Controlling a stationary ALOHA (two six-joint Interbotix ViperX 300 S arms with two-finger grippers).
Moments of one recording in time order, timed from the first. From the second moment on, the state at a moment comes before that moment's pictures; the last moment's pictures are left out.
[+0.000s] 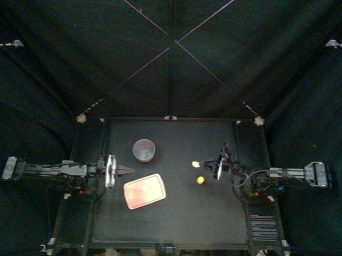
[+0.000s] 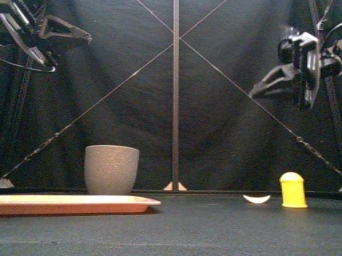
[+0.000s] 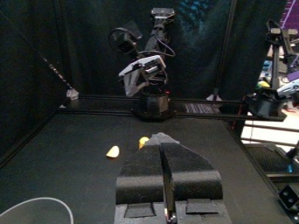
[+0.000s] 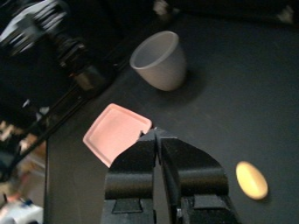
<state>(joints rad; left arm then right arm) 0.02 -0.96 1.22 -0.02 -0.30 0.00 -0.21 -0.71 1.21 0.43 -0.32 0.28</state>
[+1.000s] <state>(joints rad) 0.13 -0.97 1.31 -0.04 -0.30 0.00 -0.29 -0.19 1.18 0.53 -0.31 0.93</state>
